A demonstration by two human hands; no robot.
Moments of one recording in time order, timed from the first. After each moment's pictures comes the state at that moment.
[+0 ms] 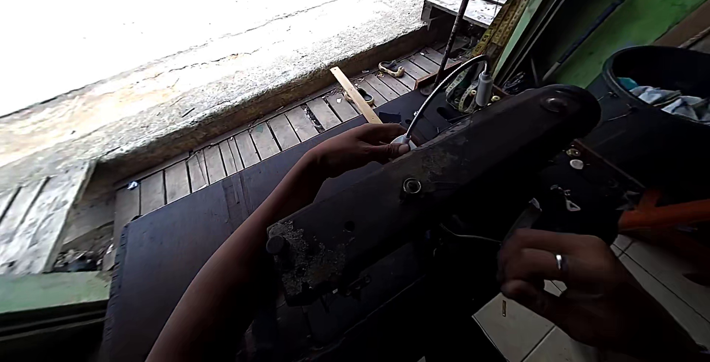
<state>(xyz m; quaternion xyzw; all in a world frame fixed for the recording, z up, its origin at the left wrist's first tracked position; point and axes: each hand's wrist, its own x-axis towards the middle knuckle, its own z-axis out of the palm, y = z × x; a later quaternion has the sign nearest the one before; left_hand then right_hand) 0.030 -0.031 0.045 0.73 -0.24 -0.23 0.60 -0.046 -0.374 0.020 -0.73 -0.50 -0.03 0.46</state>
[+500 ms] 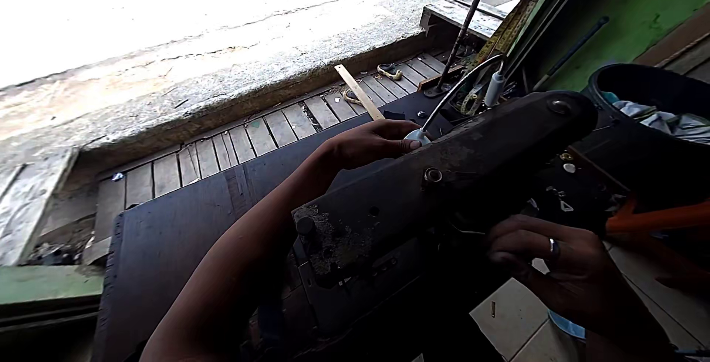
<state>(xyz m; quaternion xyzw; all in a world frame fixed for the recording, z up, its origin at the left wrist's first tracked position) 0.032 -0.028 0.036 0.68 -0.27 -0.24 0.63 -0.054 -0.351 0.019 -0.75 -0.48 -0.08 0.45</state>
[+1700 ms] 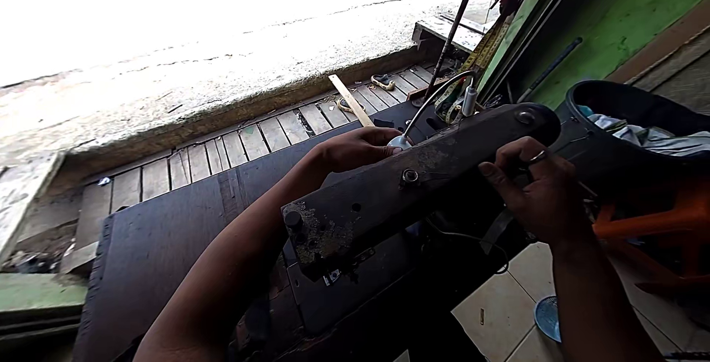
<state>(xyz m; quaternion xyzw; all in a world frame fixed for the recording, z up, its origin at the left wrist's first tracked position) 0.035 -0.027 0.032 0.68 -0.27 -0.25 0.64 0.010 -0.353 0.037 -0.85 -0.32 -0.25 0.34</state>
